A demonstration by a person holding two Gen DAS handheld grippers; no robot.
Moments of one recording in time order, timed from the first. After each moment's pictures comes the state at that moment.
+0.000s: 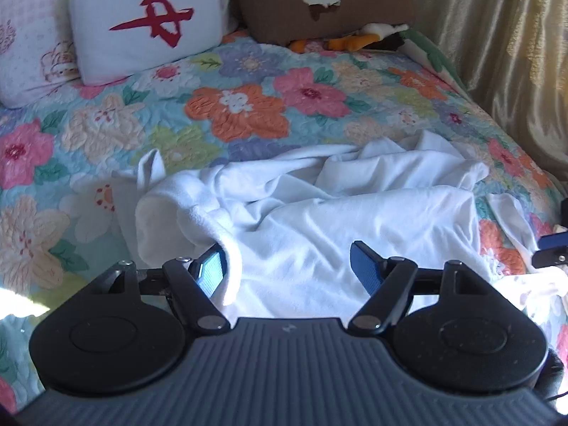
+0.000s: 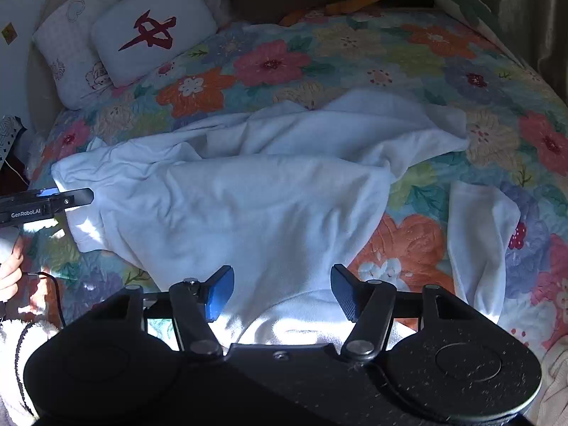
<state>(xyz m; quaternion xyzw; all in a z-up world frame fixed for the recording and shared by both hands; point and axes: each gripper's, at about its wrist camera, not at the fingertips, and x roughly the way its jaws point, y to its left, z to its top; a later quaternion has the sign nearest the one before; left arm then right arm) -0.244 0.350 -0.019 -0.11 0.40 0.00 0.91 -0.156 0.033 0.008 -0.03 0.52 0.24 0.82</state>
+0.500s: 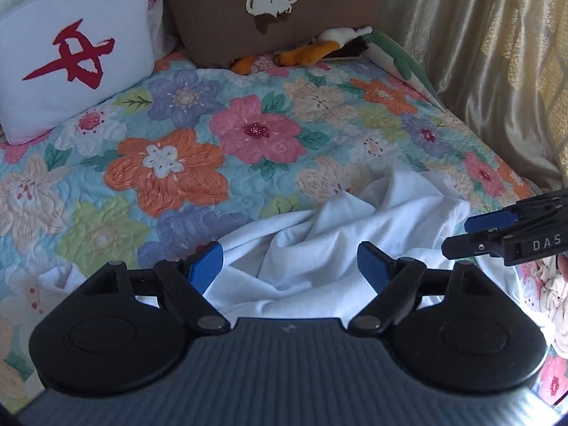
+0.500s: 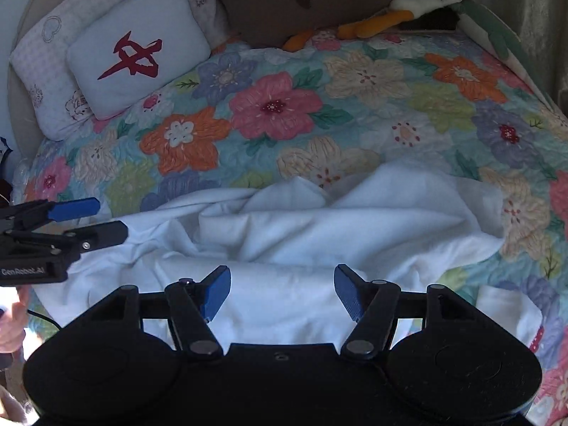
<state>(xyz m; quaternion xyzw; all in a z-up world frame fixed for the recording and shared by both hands) -0.103 0.323 -0.020 -0.10 0.42 -0.05 0.90 -0.033 0.118 0.011 -0.03 0.52 0.24 0.82</state>
